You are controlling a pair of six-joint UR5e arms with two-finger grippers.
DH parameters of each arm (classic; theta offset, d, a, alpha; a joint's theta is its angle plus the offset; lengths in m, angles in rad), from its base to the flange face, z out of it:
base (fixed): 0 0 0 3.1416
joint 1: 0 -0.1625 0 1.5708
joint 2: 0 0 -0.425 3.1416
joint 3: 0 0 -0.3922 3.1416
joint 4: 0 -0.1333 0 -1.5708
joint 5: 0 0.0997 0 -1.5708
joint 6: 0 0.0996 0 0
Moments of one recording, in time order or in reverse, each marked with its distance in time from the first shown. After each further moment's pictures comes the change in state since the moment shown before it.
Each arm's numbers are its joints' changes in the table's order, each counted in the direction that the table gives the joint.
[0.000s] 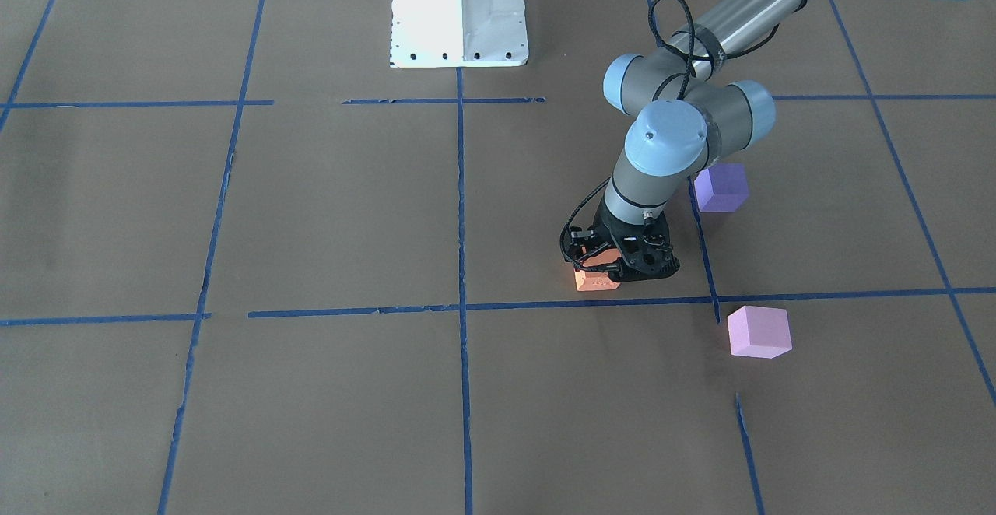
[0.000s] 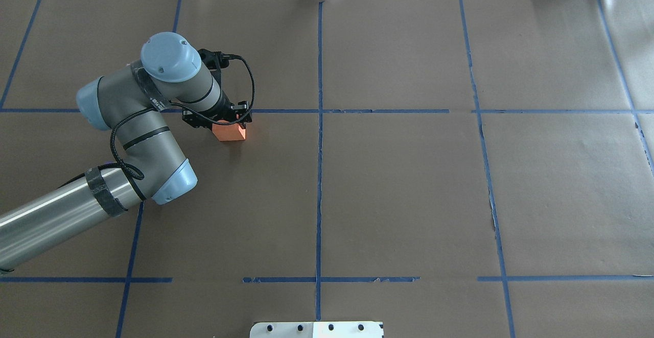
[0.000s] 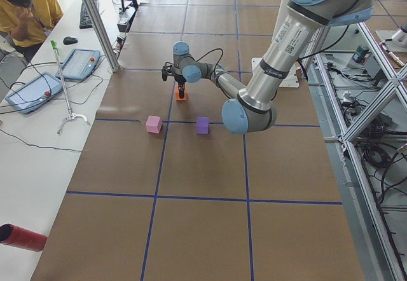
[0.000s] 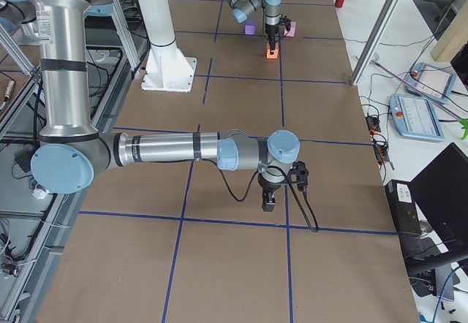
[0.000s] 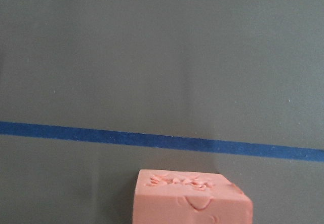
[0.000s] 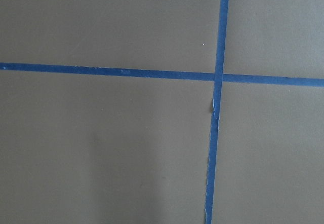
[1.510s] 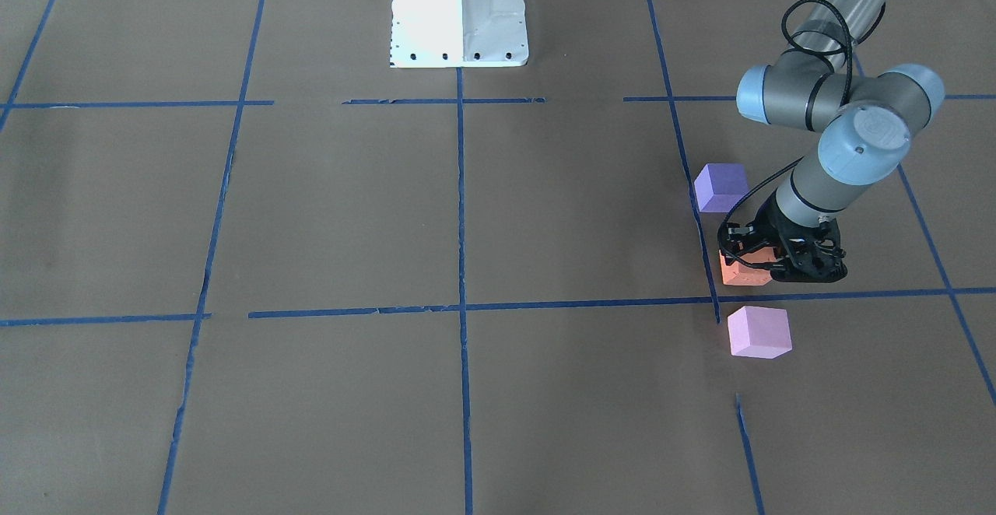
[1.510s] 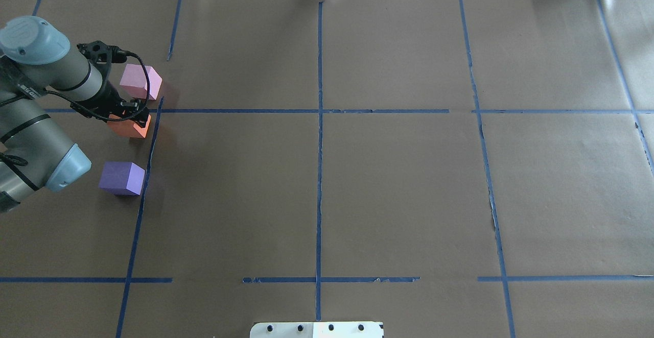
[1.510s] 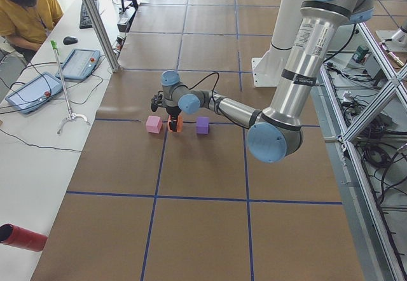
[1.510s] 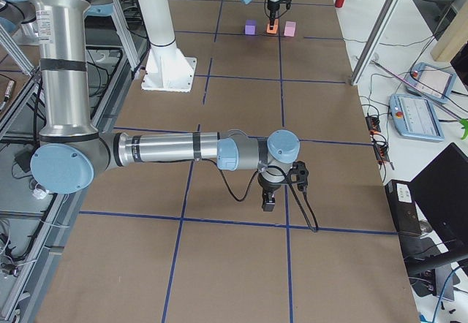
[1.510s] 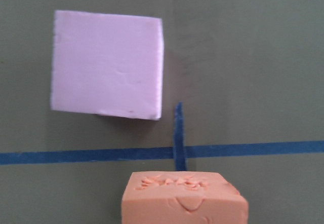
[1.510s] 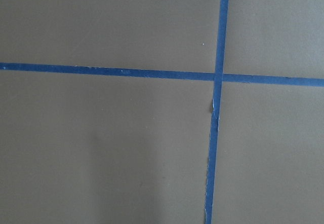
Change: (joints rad) left arm 0.198 -0.295 -0.097 0.003 -0.130 0.375; right arm 0.000 0.000 0.000 0.000 0.000 0.000
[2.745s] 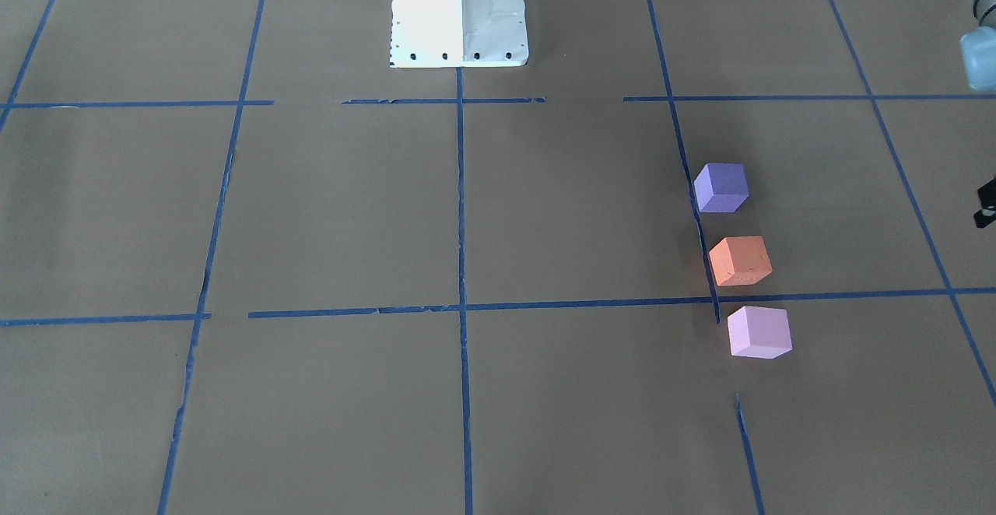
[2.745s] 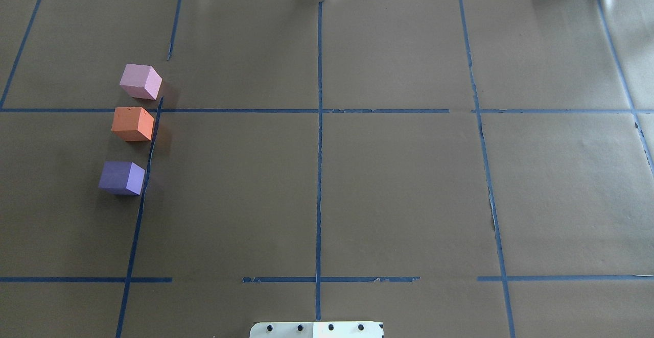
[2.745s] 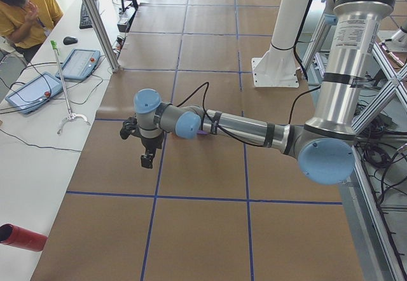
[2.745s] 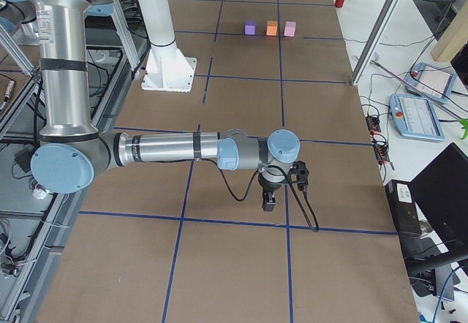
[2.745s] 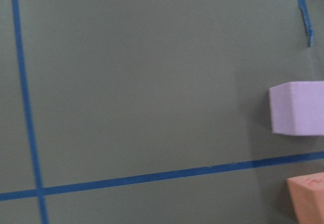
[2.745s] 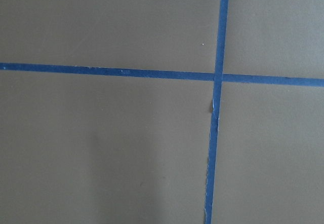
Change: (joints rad) left arm 0.540 -0.209 -0.070 -0.179 -0.128 0.781; right arm 0.000 0.000 0.000 0.000 0.000 0.000
